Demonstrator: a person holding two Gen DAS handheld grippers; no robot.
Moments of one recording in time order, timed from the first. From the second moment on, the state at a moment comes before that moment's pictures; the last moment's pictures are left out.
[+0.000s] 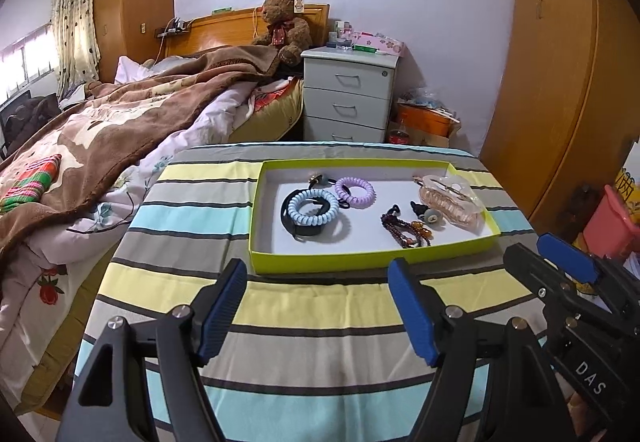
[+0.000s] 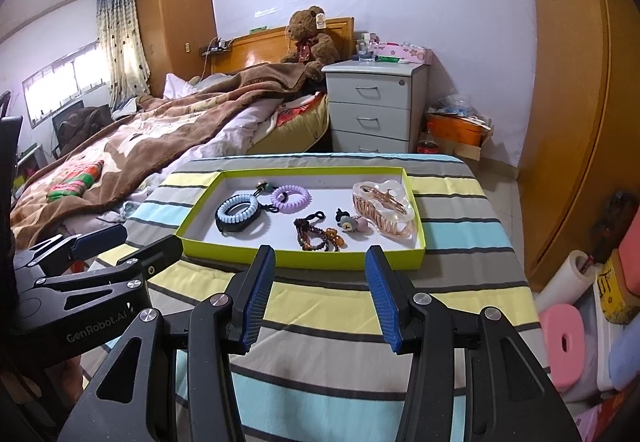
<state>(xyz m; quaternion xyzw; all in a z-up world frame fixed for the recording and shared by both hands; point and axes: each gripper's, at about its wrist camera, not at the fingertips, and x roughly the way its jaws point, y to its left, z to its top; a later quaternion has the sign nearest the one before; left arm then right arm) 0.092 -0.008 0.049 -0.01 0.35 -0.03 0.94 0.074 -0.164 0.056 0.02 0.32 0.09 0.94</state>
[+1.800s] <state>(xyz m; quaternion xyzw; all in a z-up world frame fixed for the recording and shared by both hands) 0.073 -0.008 0.055 -0.03 0.34 -0.01 0.94 0.060 -0.167 0.059 0.02 0.31 0.09 0.95</state>
